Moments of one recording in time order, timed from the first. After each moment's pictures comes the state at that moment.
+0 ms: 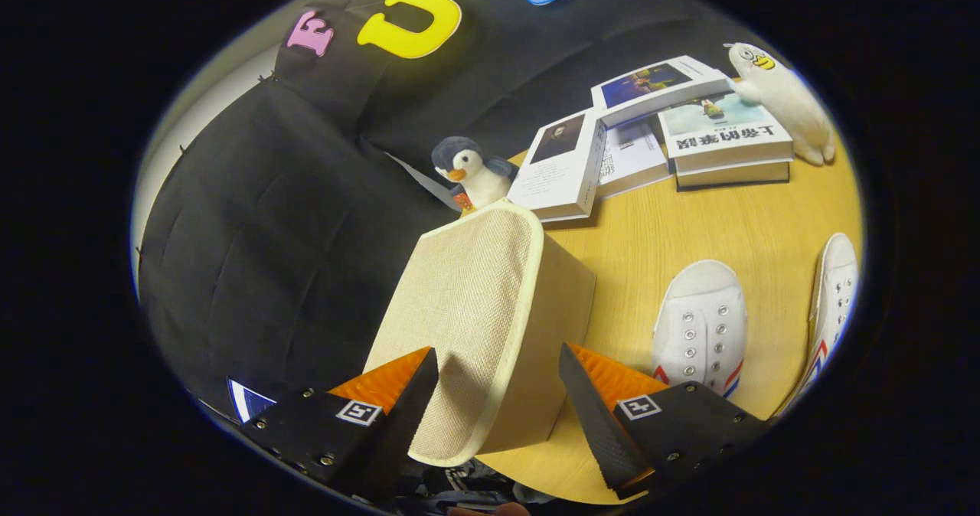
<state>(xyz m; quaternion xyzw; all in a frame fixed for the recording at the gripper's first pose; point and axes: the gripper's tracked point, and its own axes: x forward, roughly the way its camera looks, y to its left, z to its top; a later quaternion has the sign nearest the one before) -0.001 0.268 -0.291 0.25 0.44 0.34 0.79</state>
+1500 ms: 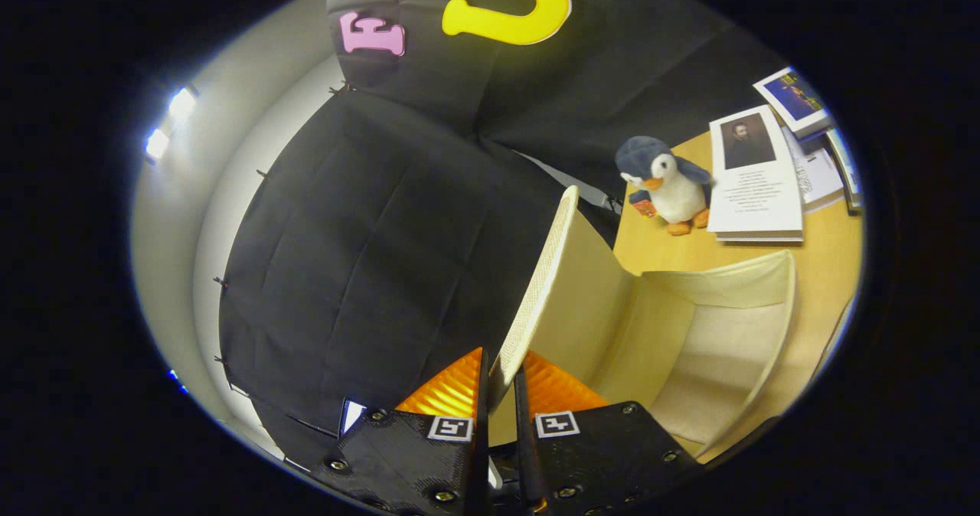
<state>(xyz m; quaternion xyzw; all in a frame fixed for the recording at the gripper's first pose) -0.011 0.446 -0.103 0.32 0.40 0.52 0.68</state>
